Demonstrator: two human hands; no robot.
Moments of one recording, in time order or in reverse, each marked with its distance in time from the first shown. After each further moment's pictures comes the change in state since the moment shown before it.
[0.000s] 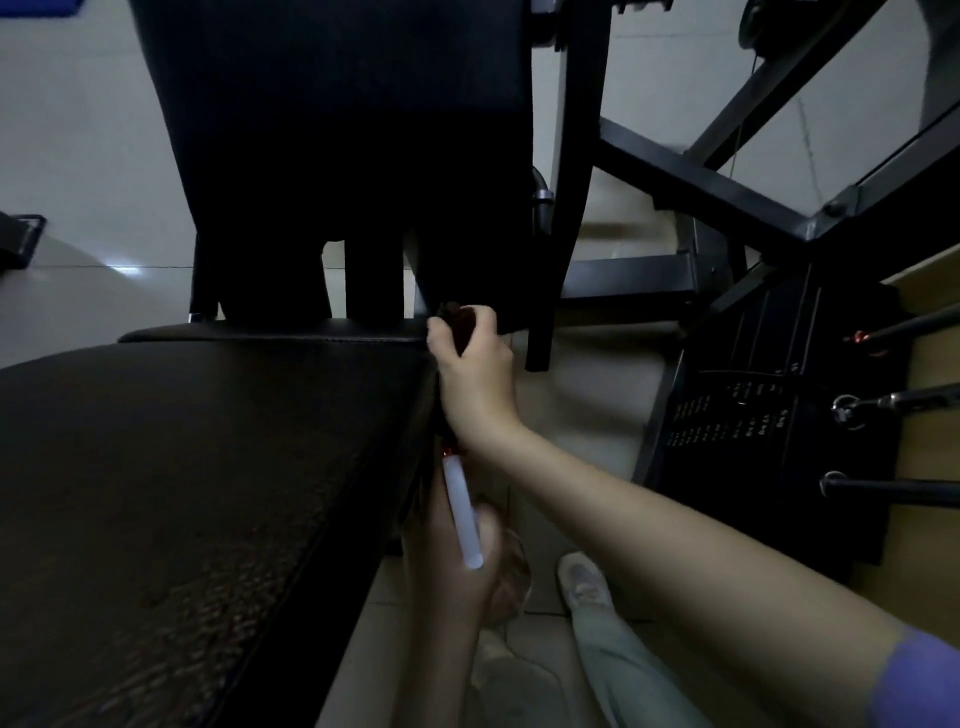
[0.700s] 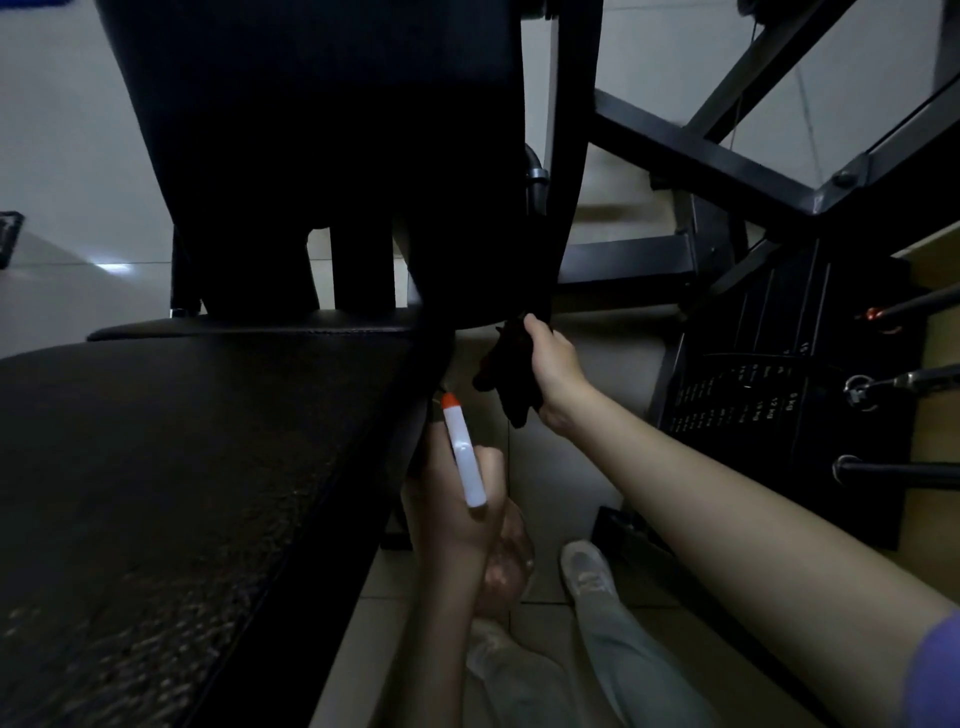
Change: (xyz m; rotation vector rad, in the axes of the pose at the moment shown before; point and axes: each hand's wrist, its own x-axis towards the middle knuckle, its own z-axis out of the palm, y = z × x) left_hand 0.036 0.003 0.016 -0.014 0.064 0.027; right_hand 0.045 0.069 -0.047 0.425 -0.005 0.501
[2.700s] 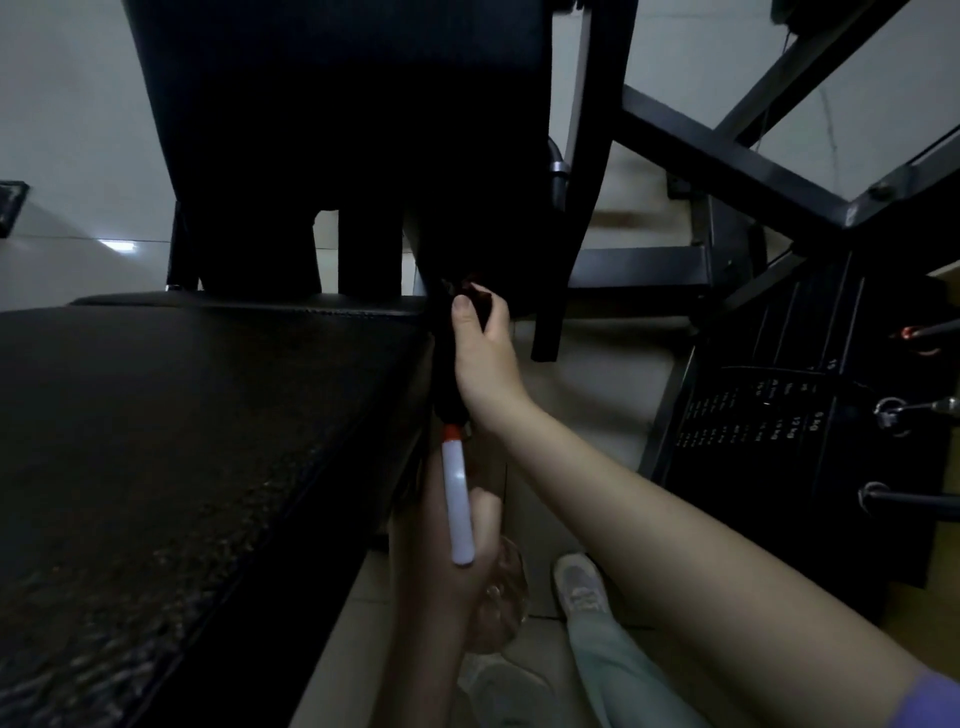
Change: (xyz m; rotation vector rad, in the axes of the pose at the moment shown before) left_hand 0.007 0.013 0.012 0.016 0.085 0.036; right_hand -0.033 0.001 0.060 -0.225 -0.149 -0.311
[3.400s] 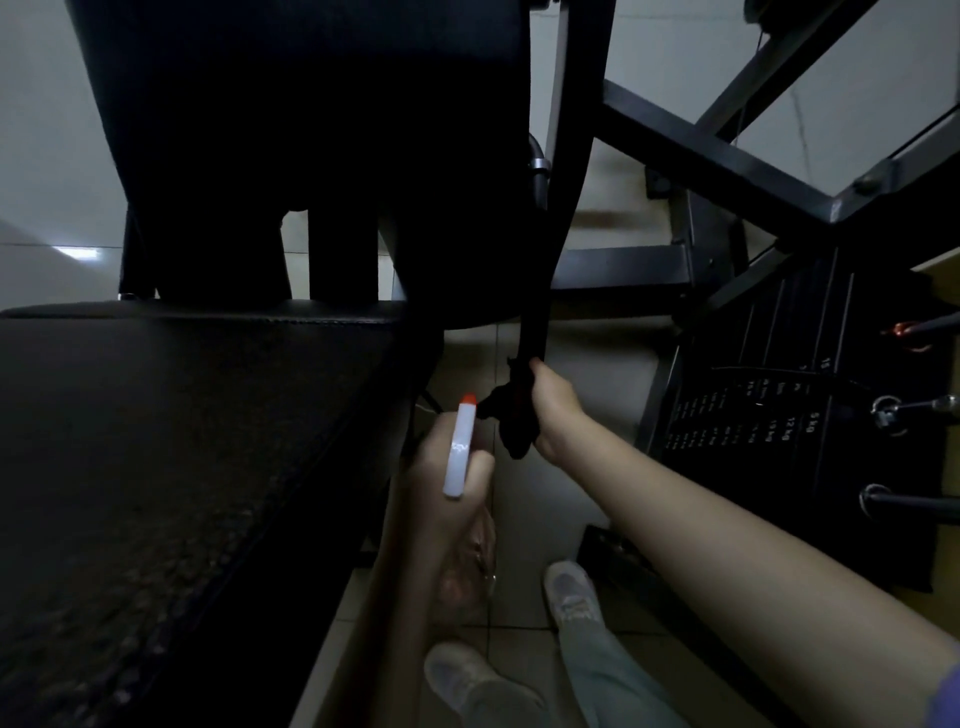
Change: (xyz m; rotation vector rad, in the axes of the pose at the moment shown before) left_hand 0.015 -0.054 0.017 -0.097 -0.338 -0.003; right_hand 0.052 0.089 -0.062 0.175 0.337 0.497
